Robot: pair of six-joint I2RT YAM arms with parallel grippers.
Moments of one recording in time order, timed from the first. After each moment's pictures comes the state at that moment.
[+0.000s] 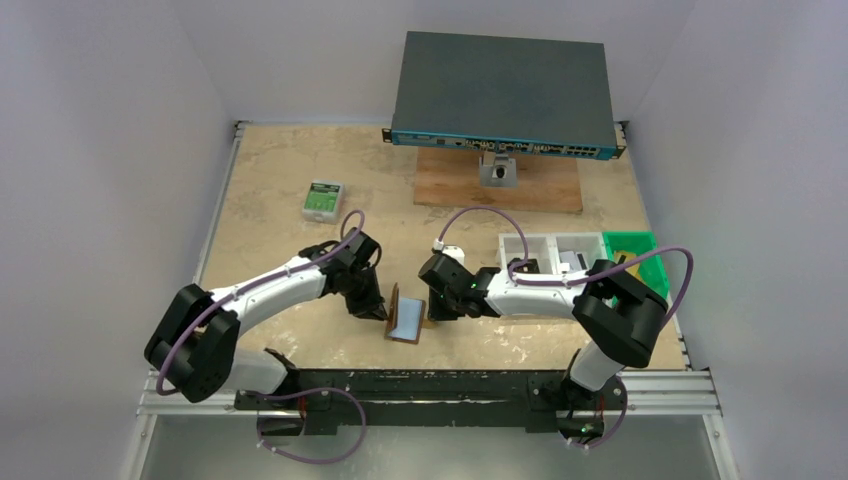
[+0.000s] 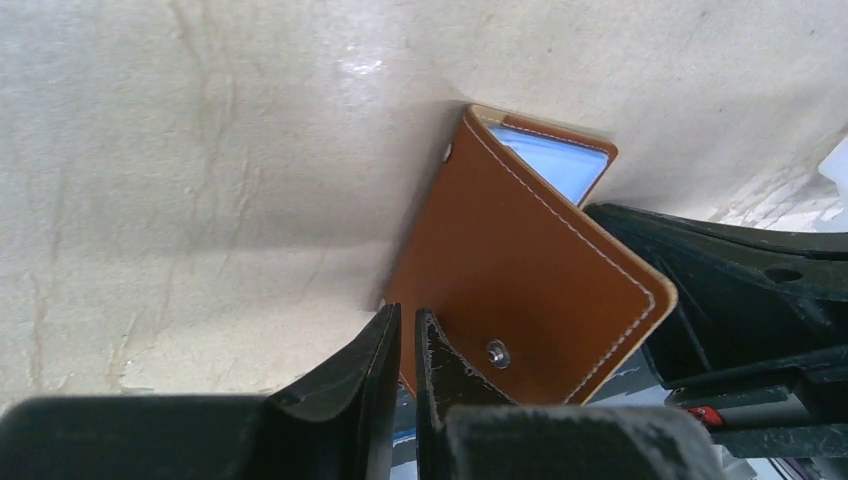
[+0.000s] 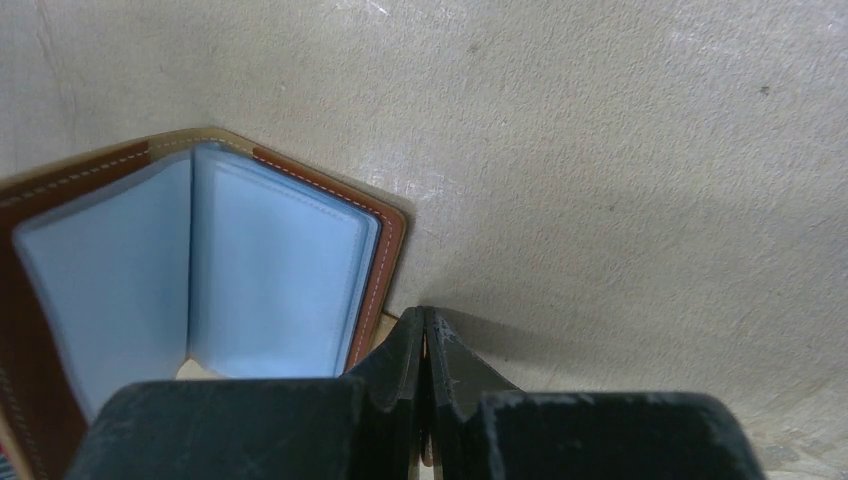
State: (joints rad) left arm -0.61 1.34 0.73 -0.62 0.20 -0.91; right arm 1.02 1.62 0.83 -0.26 0.14 0.92
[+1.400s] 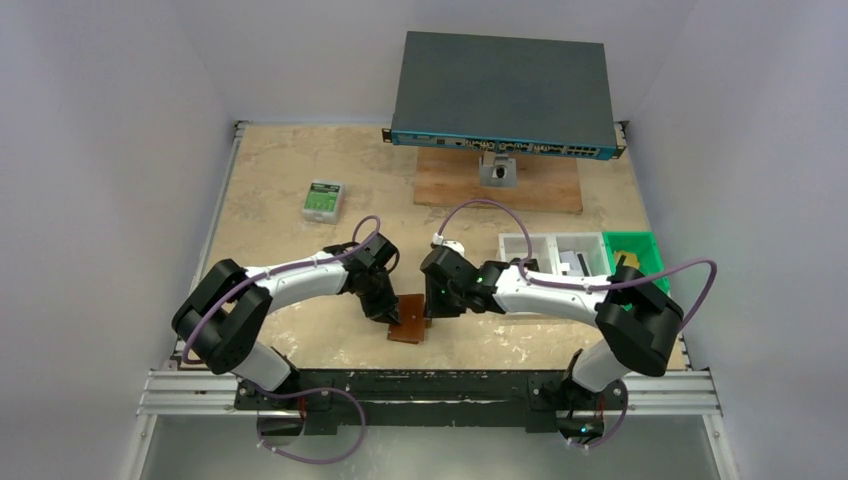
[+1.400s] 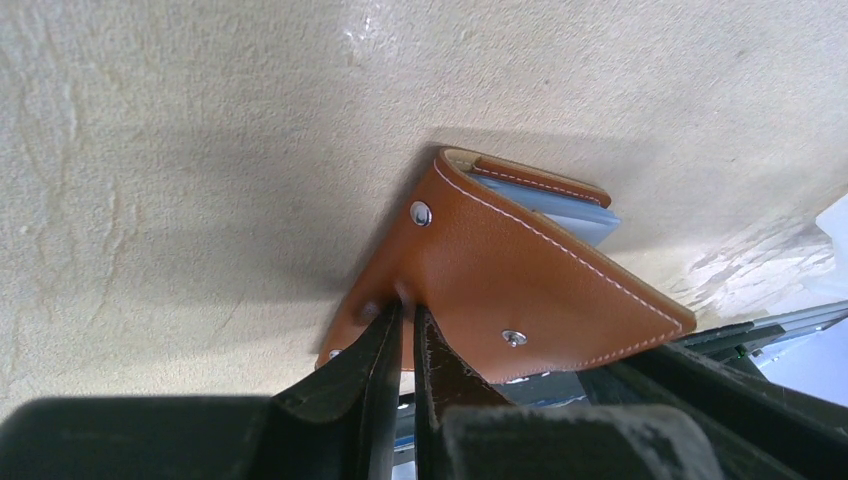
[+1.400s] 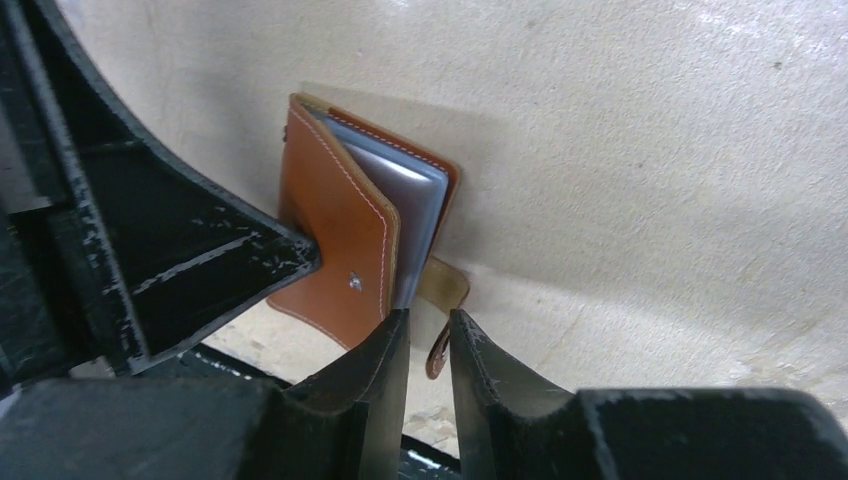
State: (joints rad) left arm -0.70 1.53 0.77 -0.53 0.21 -1.08; right arm 1.02 1.55 0.89 -0.37 0.09 0.91
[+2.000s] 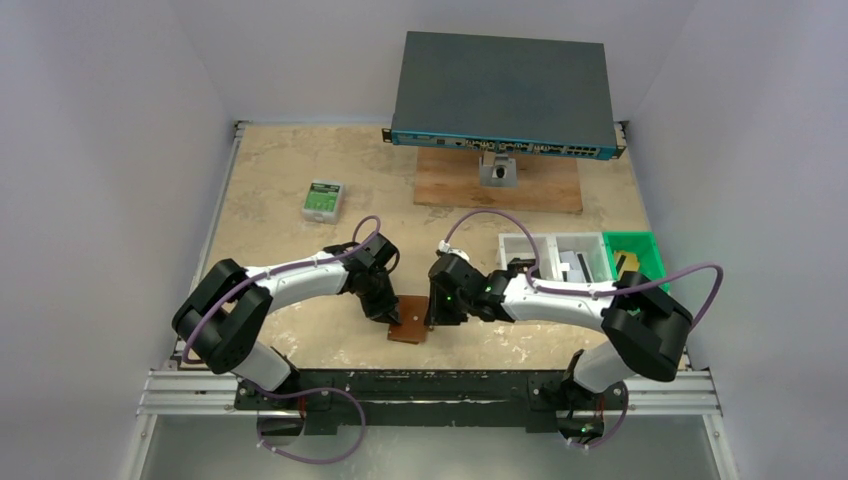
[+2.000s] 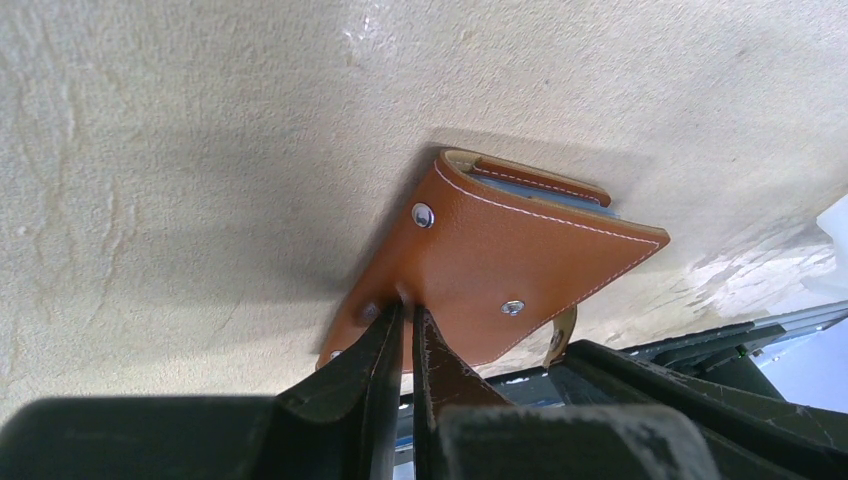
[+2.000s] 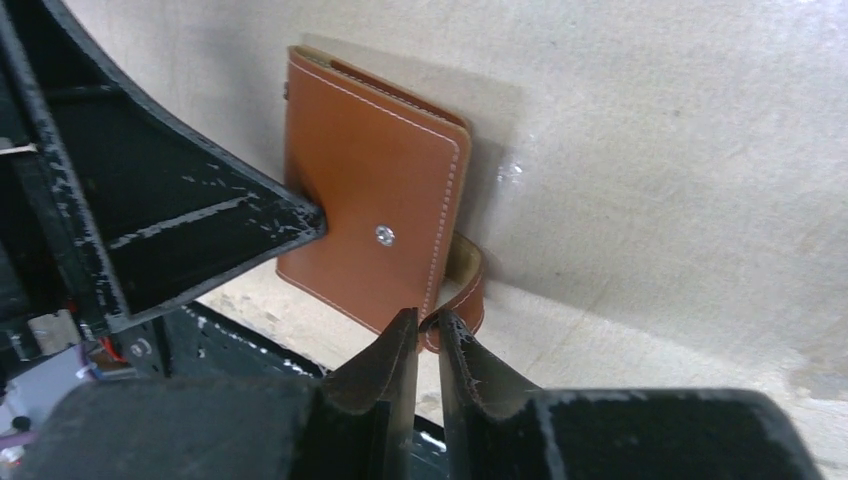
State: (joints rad) left arm -0.70 1.53 0.77 -0.53 0.21 -1.08; right arm 1.02 1.49 0.78 -0.28 0.02 0.97
